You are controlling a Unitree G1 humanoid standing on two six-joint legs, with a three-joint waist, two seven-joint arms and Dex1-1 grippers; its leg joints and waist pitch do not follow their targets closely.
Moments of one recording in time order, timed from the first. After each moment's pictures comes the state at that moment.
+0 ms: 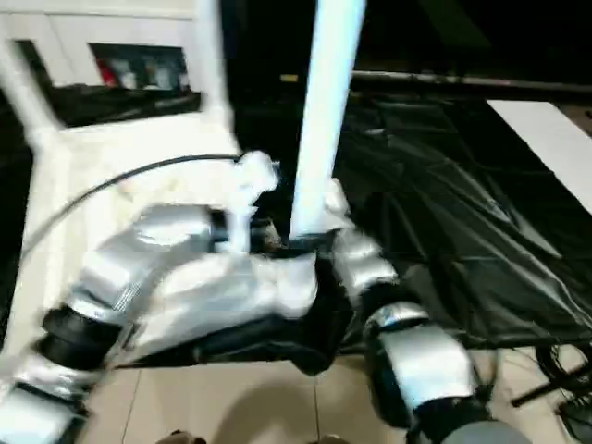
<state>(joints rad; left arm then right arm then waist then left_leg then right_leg) -0.63 0.31 -0.31 0.02 -0.26 0.57 -0.79 -0.88 -0.12 -0.03 1.27 -0.01 -0.09 0.31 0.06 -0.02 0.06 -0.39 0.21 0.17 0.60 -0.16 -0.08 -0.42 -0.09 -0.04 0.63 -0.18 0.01</state>
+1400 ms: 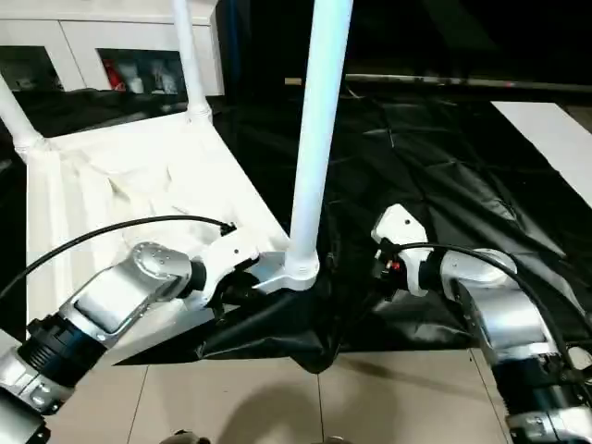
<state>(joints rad) -0.58 0.43 -0.54 0.18 -0.08 0.65 -0.84 -0.34 -0.59 0.09 0.14 0.16 0.33 1.03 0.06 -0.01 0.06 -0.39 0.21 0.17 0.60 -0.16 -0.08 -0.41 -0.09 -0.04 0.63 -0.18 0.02</state>
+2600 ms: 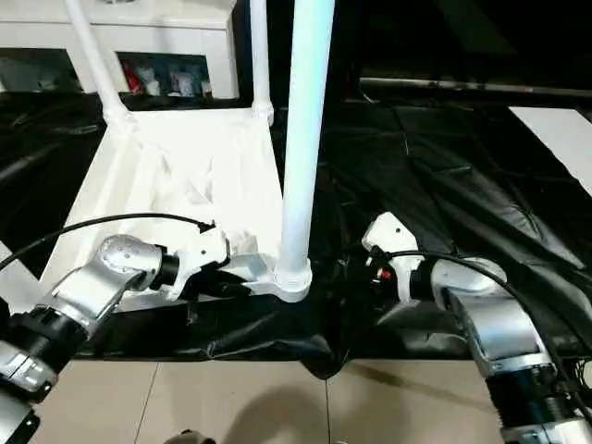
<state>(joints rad) -0.62 0.44 -0.45 0.54 -0.08 0.16 -1.10 -0.31 -0.55 0.11 0.09 0.17 0.38 1.00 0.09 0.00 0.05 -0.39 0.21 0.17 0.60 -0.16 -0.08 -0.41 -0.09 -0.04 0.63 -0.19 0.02</state>
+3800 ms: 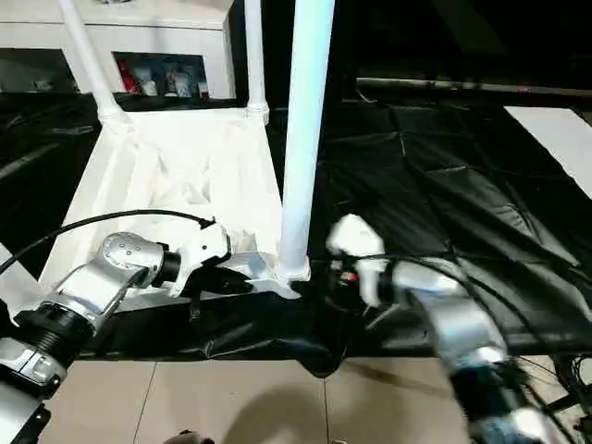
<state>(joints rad) -0.62 0.42 -0.41 0.56 -0.05 0.15 -1.13 -0.37 -0.43 0.20 0.18 0.15 0.27 0.96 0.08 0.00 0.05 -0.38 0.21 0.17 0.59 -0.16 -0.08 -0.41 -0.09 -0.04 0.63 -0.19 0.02</state>
